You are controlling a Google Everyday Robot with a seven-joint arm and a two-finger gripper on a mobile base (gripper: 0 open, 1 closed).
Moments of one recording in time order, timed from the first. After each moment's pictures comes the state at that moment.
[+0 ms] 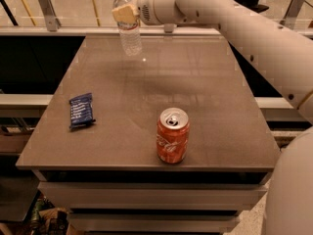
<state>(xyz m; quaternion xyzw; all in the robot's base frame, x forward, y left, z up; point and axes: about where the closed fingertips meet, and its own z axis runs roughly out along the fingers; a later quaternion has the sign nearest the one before) 0.771 0.076 0.998 -0.35 0.71 0.22 0.56</state>
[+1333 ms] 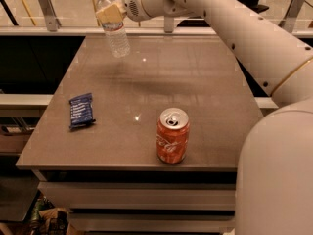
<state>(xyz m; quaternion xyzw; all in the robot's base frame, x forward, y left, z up) 0.761 0.121 0.999 -0.42 0.70 0.25 0.52</state>
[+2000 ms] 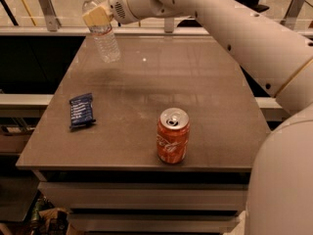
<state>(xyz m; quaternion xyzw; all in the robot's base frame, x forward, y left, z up) 0.728 0.151 1.001 -0.43 0.70 0.26 0.50</state>
